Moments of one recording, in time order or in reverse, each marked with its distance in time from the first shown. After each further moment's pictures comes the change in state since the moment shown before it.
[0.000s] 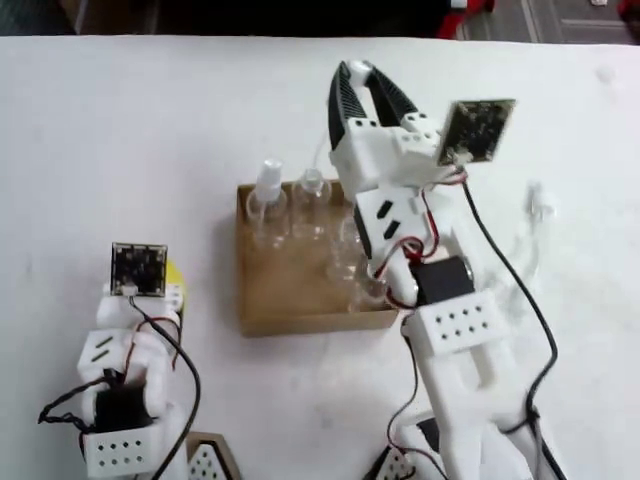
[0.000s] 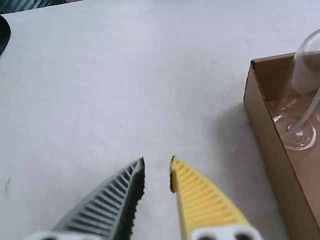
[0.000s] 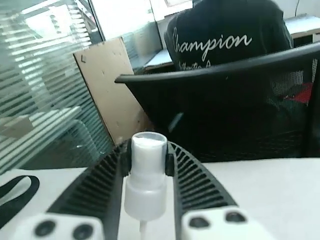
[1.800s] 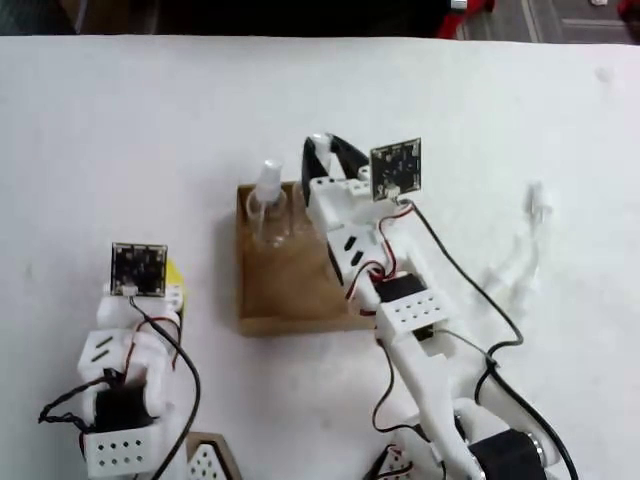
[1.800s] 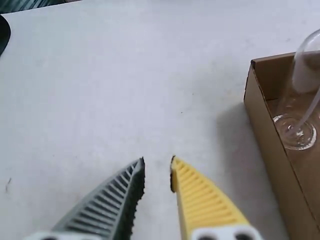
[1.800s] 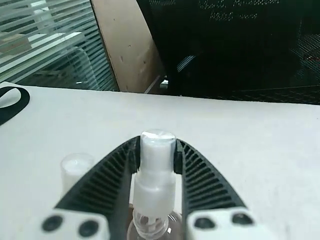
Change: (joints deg) left arm 0.0 0.0 0.0 0.0 0.0; right arm -4.2 12.7 19.3 -23.1 8.7
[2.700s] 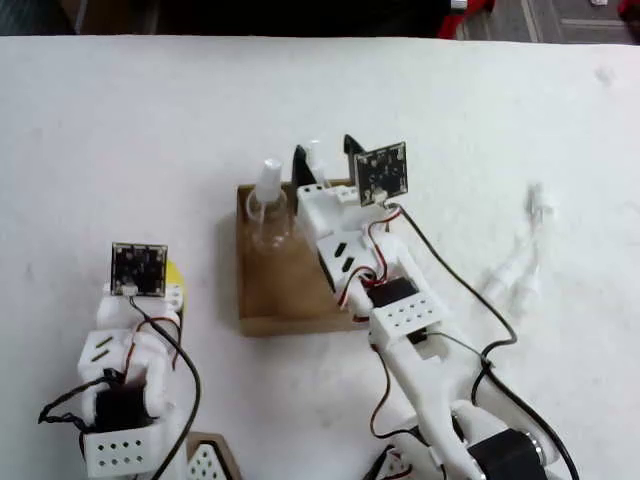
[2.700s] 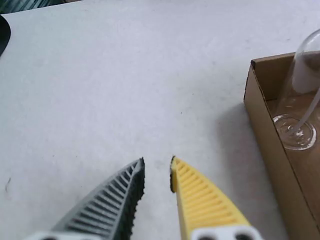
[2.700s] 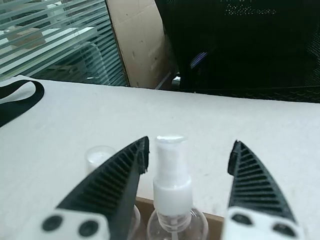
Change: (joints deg) left arm 0.0 0.0 0.0 0.0 0.0; right arm -2.6 -0.4 0.5 0.0 0.0
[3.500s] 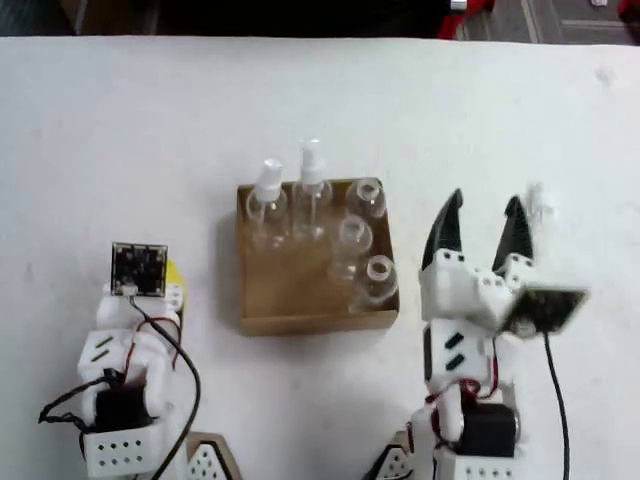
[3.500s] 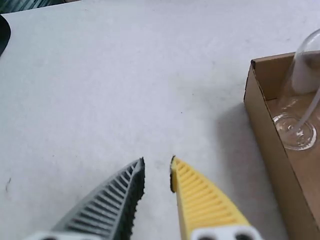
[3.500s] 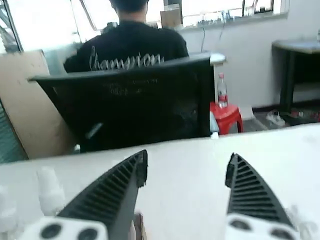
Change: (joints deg) left arm 0.0 0.0 0.0 0.0 0.0; right arm 25.5 -73.7 18.6 52.0 0.0
